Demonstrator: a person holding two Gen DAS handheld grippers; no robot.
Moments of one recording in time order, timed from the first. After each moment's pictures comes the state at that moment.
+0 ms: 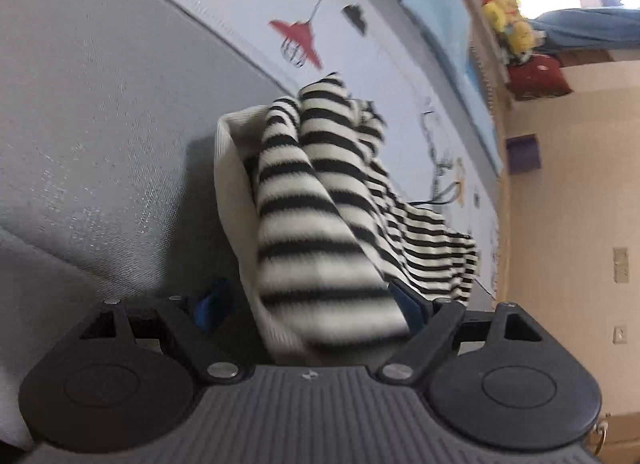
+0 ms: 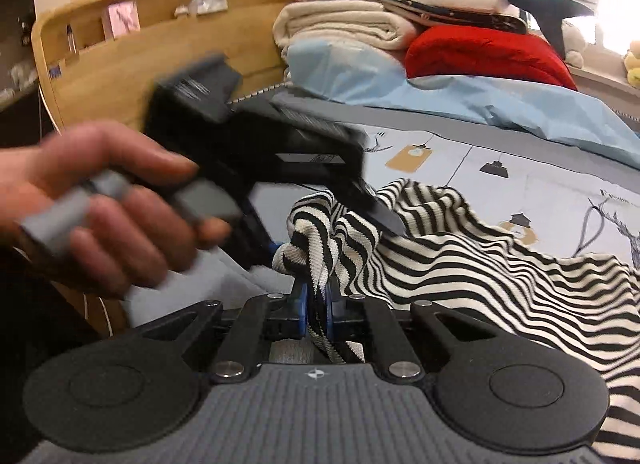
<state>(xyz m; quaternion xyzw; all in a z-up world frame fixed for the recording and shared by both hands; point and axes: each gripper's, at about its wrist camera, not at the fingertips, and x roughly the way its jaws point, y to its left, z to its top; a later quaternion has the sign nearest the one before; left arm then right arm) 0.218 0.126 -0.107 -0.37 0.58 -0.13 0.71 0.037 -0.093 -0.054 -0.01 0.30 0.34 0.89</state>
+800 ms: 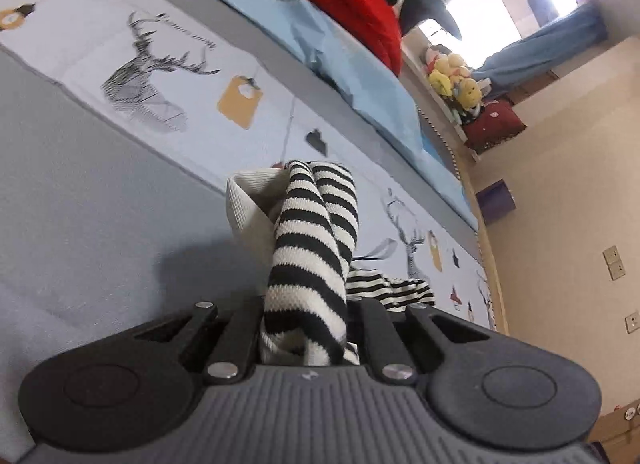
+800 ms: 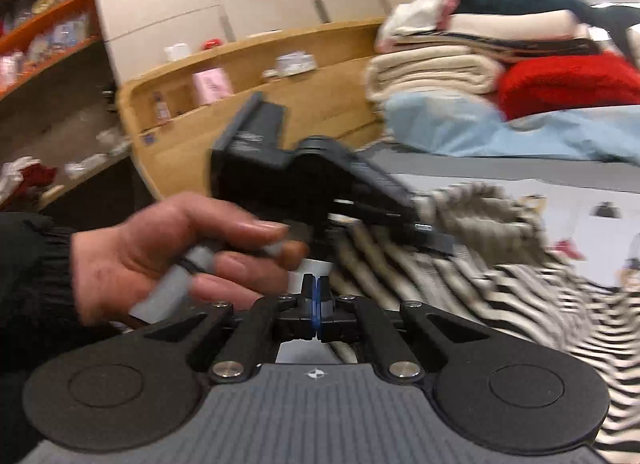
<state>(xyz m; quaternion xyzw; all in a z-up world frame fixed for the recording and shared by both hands) 0.187 0.186 -0.024 -0.33 0.43 -0.13 0.83 0.033 -0.068 -0.017 0.09 0.23 0.45 0.86</state>
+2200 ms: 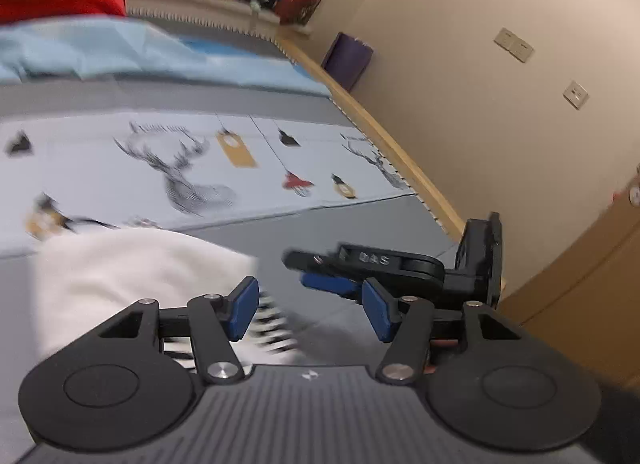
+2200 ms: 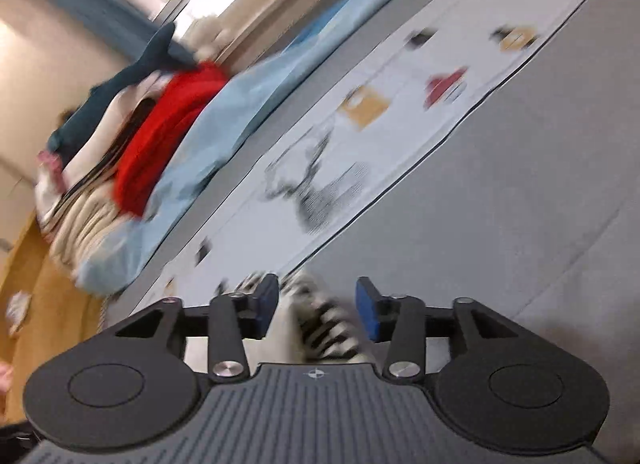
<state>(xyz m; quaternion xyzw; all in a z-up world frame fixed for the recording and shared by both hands) 0.150 -0.173 0.040 -0.08 0.41 -0.36 0.84 0.106 -0.455 -0.095 0.41 0.36 0.04 0.84</state>
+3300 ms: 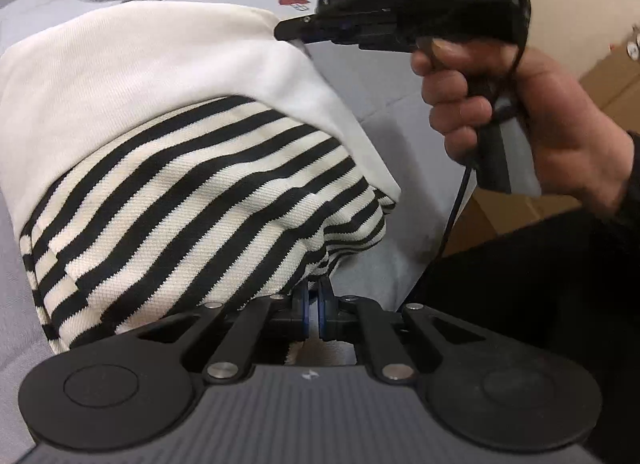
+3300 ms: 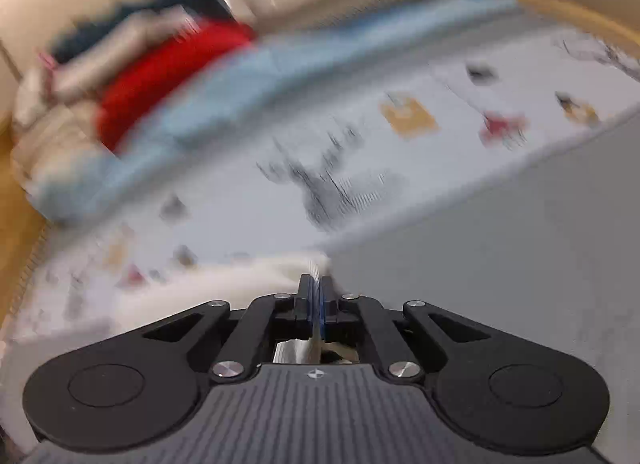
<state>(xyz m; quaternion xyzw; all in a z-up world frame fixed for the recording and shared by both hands) 0.150 -0.143 -0.114 0.05 0.53 -0.44 0.72 0.158 -0.381 -0.097 0.24 0.39 0.01 0.89</state>
